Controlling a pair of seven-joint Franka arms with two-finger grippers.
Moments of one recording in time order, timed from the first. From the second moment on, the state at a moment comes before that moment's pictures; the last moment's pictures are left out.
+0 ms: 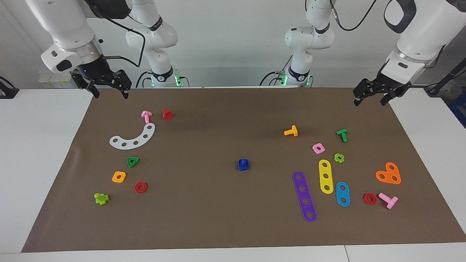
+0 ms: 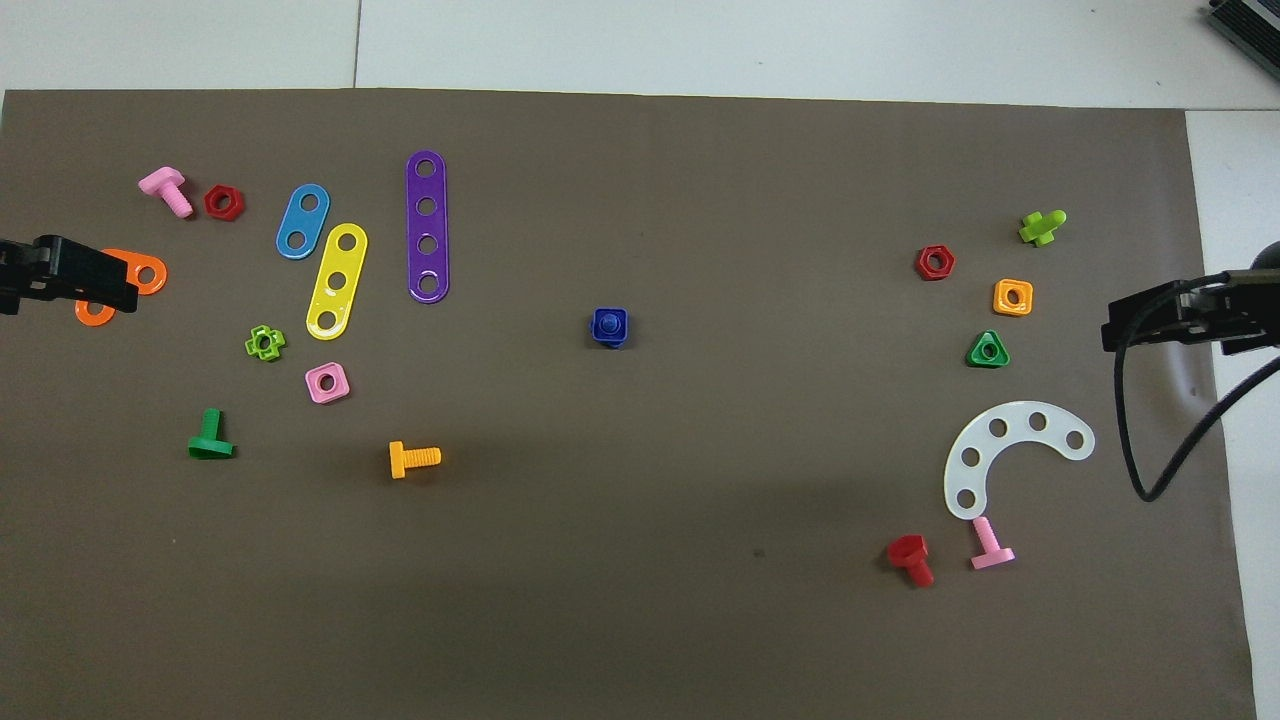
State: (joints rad) left arm -0.09 0.08 0.08 -1.46 -0.02 1.52 0.04; right arm 0.11 0.01 -0.11 -1.53 -0.01 1.49 0.05
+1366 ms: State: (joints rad) left arm -0.25 0.13 0.06 -1.55 -0.07 1.68 -0.11; right arm 0.11 0.01 -0.11 -1.53 -0.01 1.49 0.05
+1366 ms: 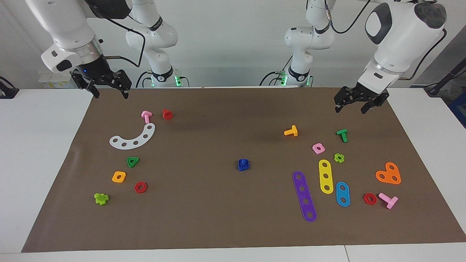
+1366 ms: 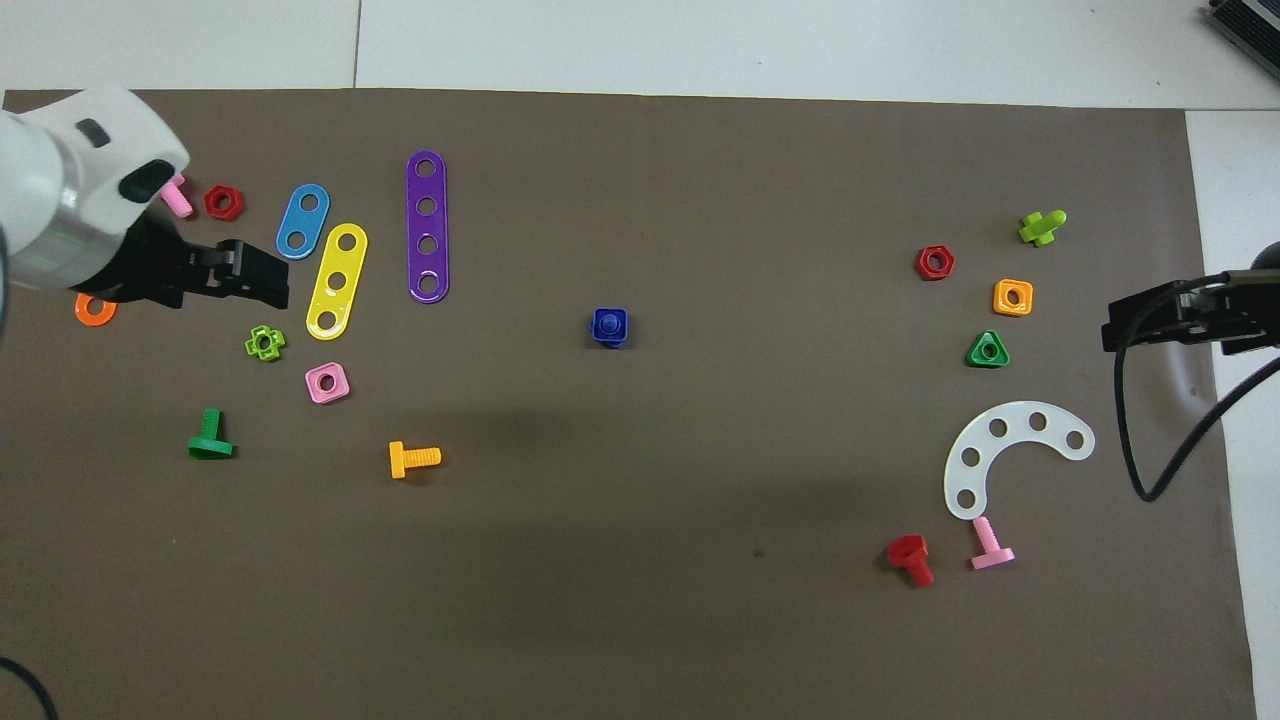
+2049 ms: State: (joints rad) left arm -0.52 0.38 0.05 -1.52 -0.07 1.97 -0.48; right arm 0.11 0.01 -0.11 -1.53 -0.01 1.49 0.05
